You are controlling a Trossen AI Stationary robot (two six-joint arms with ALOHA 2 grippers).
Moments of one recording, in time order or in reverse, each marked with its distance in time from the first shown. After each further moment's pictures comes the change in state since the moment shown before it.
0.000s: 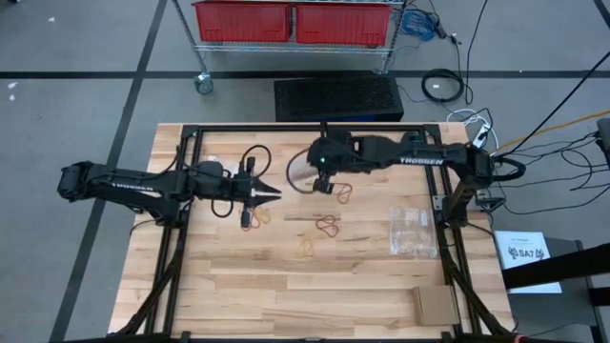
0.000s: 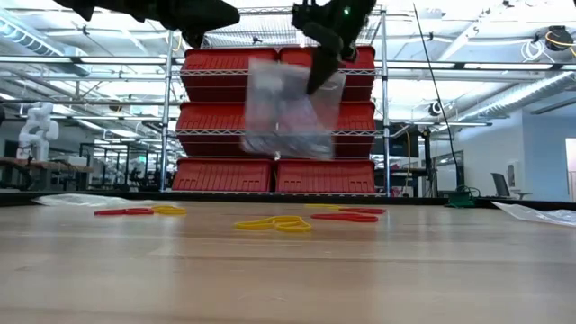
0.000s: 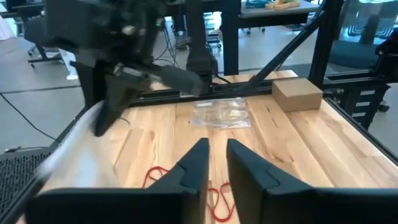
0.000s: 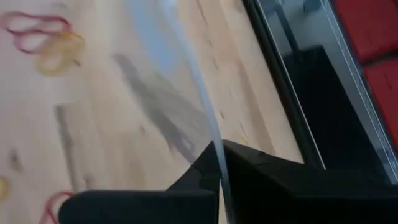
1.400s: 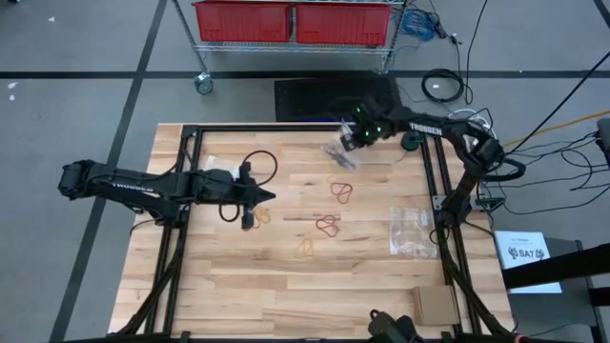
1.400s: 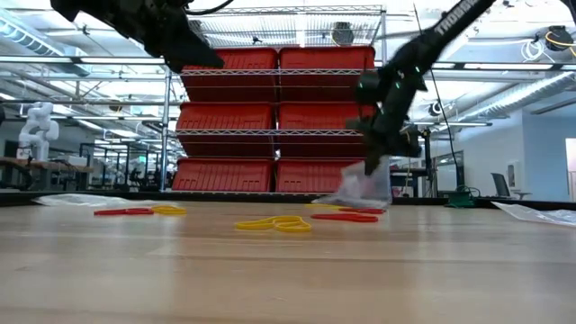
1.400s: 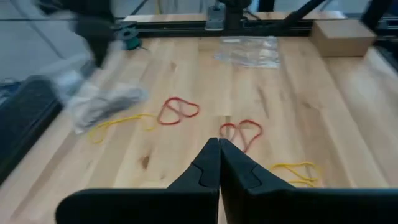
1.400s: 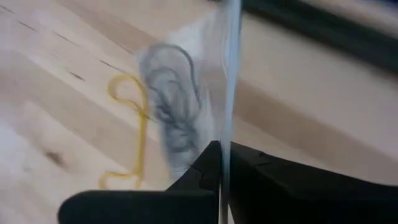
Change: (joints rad) left arm -0.040 0.005 -0.004 -0.236 -0.193 -0.102; right arm -0.617 -0.013 -0.461 0.277 -0.485 0.391
